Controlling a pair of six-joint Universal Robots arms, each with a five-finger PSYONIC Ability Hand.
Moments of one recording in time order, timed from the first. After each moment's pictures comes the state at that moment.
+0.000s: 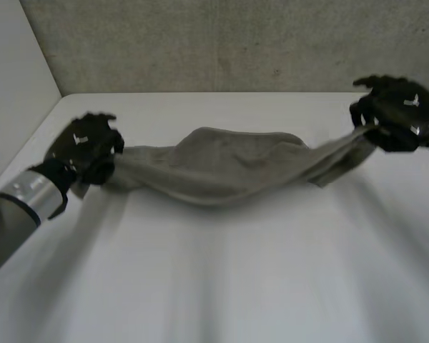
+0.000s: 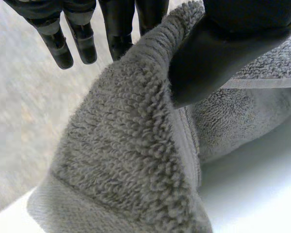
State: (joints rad) left arm 4.61 -1.79 -1.82 3.51 -1.06 3.40; right arm 1.42 -1.32 1.57 -0.24 0.60 2.83; left_hand 1.33 1.30 0.22 0.22 1.16; right_hand 1.27 1.26 0.18 0.23 1.11
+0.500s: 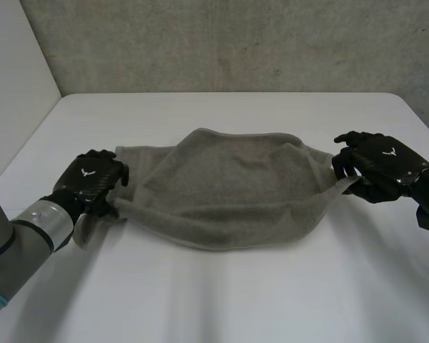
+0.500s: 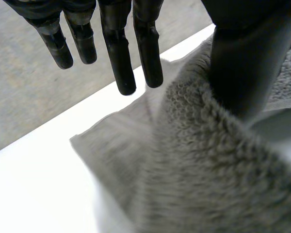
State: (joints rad) left arm 4.57 -1.84 -1.89 3.47 -1.21 3.46; right arm 1.42 -1.34 1.73 -0.03 0.63 2.70; left_hand 0.69 0.69 0.22 0.22 0.49; right_hand 1.27 1.26 0.18 0.23 1.11
